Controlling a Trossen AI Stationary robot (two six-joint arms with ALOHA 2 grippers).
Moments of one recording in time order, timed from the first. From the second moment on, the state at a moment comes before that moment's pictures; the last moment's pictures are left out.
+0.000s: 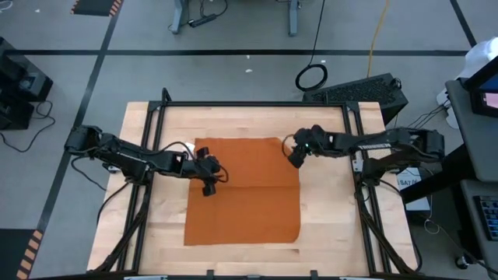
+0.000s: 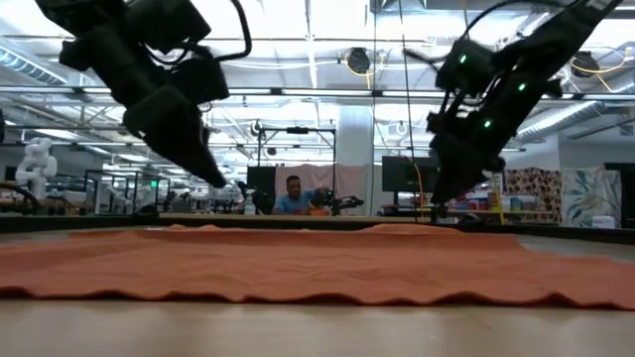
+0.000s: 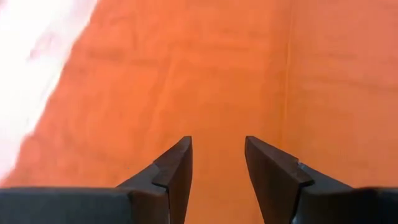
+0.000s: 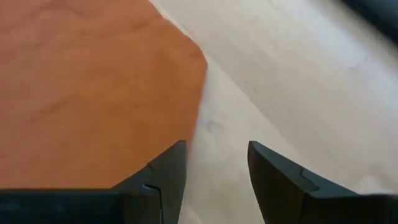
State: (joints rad) left arm -0.09 1.32 0.58 -0.09 -0.23 -0.17; right arm -0.31 1.33 0.58 -0.18 0.27 0.34
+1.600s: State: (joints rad) left arm -0.11 1.29 0.42 0.04 -0.13 -0.27; right arm -0.04 1.34 0.55 -0.51 0.36 0.49
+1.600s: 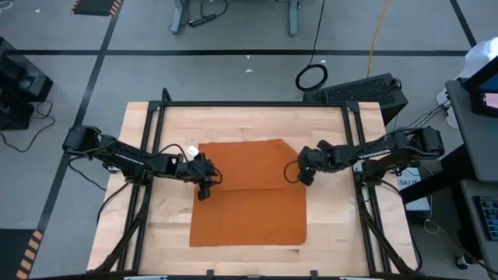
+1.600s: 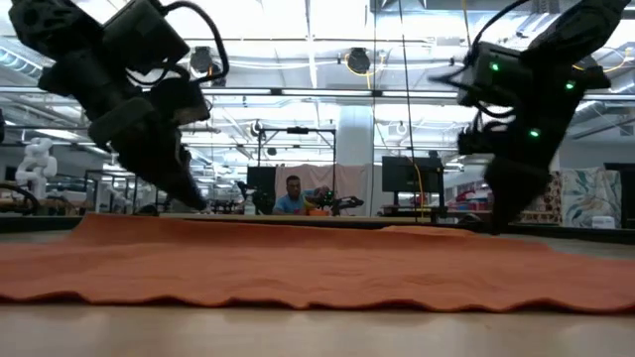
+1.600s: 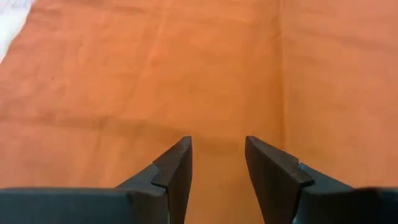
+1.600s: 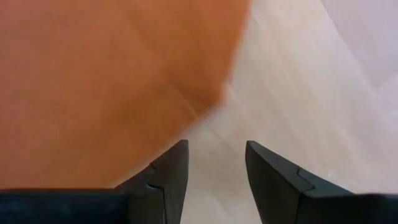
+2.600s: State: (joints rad) left arm -0.07 1.31 0.46 0.28 -0.14 -0.09; right arm 0.10 1.33 0.41 -0.33 0.60 0.32
